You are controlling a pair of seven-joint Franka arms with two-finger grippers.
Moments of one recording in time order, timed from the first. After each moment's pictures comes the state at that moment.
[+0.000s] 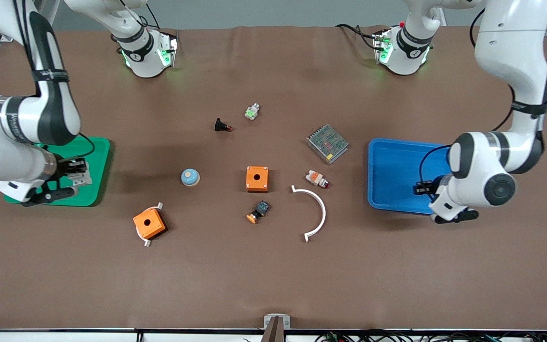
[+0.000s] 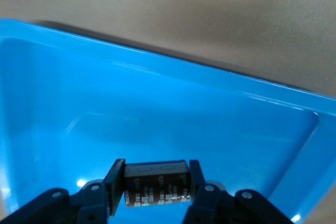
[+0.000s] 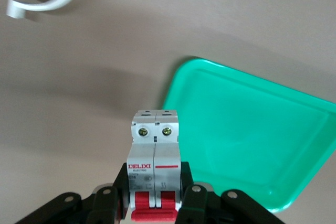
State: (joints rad) left arm -0.16 0.54 0.09 -1.84 -0.08 2.10 -0.15; right arm 0.08 0.25 -0.21 -1.91 -0.12 1.94 -0.36
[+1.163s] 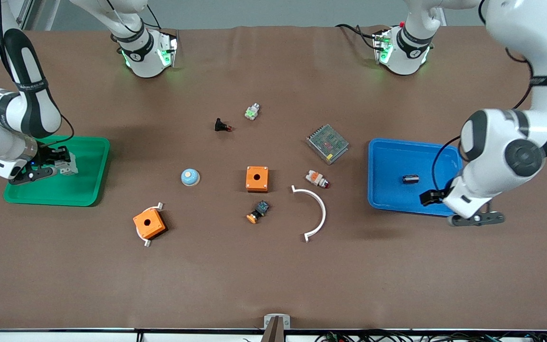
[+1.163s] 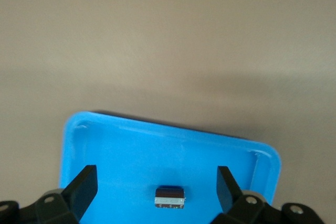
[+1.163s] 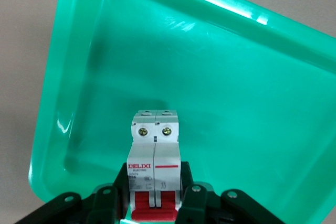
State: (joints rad) left arm -0.17 0.34 0.09 -1.77 0.02 2.16 -0.14; right arm -0.17 0.29 -0.20 -2.20 -0.12 2.33 -0.59
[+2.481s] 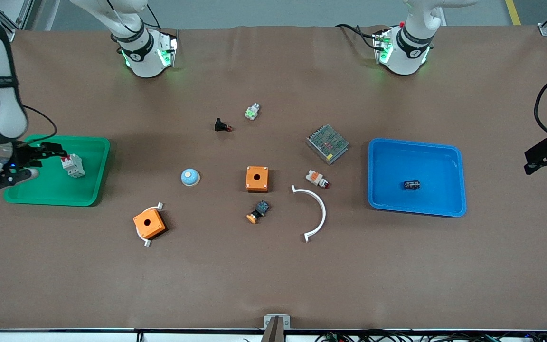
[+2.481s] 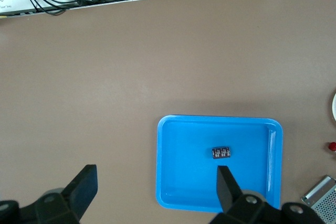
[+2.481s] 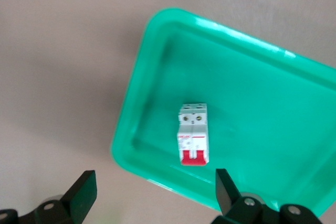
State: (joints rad) left arm -0.04 0.14 0.10 -1.46 0.05 1.77 0.15; right arm -0.17 0.25 -0.19 -1.90 0.07 1.85 -0.71
